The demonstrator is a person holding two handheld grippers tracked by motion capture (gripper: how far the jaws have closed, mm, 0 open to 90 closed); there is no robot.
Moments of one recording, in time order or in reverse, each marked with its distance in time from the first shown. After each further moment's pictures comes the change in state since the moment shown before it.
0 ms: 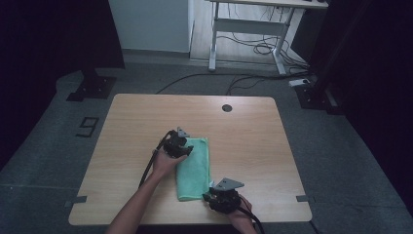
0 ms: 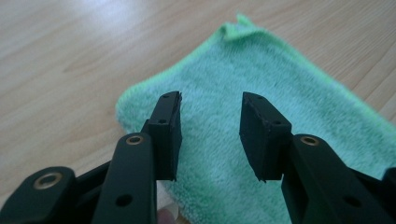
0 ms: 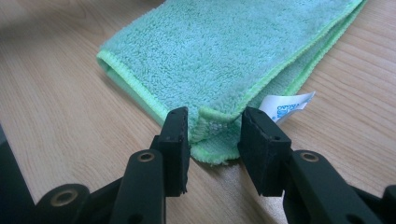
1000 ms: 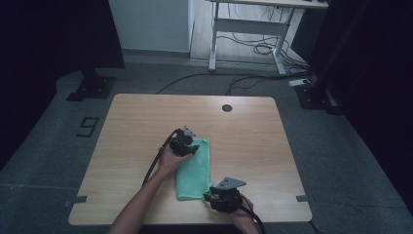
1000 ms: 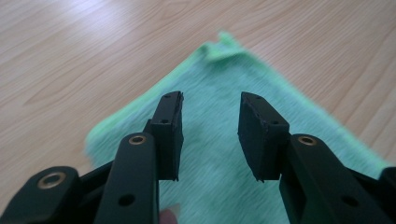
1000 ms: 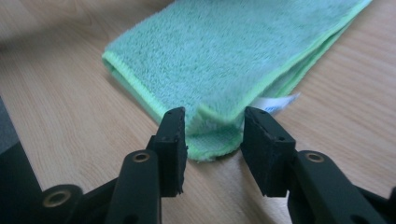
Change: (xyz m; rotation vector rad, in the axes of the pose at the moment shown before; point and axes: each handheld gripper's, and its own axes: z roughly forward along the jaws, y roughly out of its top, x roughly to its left) left arm -0.012 0.020 0.015 -0.023 -0.064 0.042; right arm -0.005 0.002 -0.006 -0.008 0.022 0.018
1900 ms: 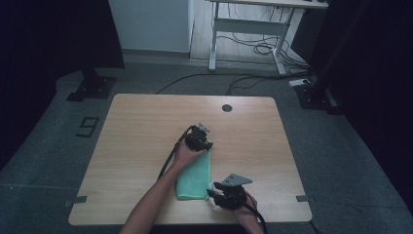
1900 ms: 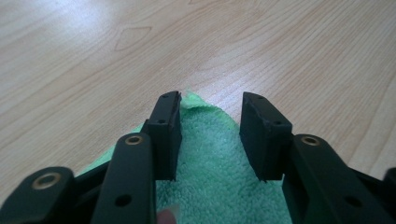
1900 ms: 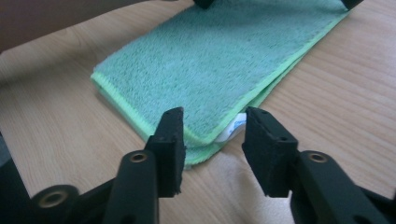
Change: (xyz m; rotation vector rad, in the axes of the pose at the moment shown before) left arm -0.009 0.027 0.045 0.011 -0.055 -0.013; right arm -0.010 0.006 -0.011 -0.043 -0.031 0.023
